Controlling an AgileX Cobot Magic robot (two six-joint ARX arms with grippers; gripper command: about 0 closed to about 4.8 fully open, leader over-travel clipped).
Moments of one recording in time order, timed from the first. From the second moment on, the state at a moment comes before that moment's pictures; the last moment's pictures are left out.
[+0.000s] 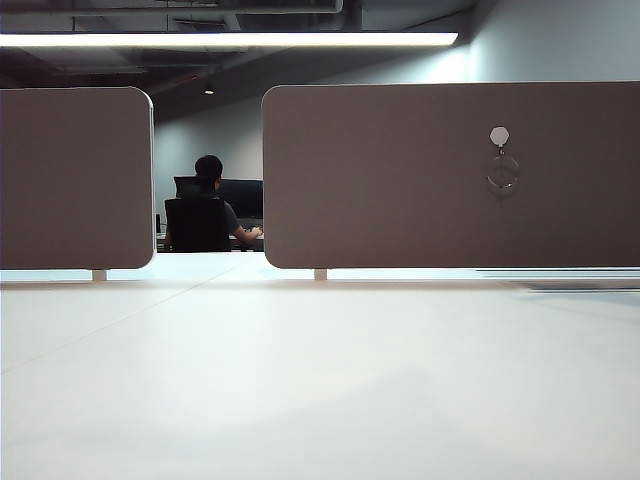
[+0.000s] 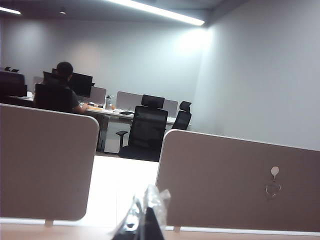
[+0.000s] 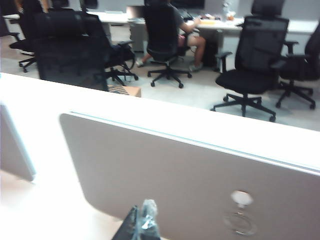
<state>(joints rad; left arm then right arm) -0.44 0.15 0.65 -0.11 -0.25 -0.05 -0.07 1.80 2.44 -0.70 -0.49 -0.03</state>
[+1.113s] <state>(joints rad) -0.44 0.01 0.31 -0.33 -0.14 -0.11 0.26 0.41 0.63 -0.37 -0.29 0.13</state>
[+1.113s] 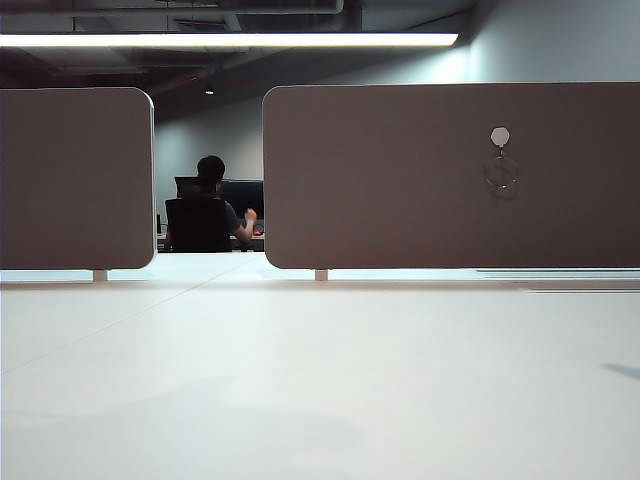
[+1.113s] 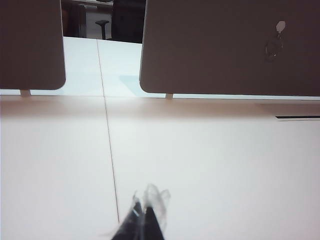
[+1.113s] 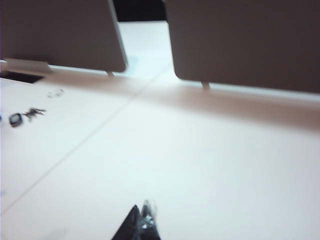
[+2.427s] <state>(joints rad) -0.44 0.00 0.04 -0.24 -0.17 -0.17 0.26 0.11 0.01 -0.12 -0.13 0.19</state>
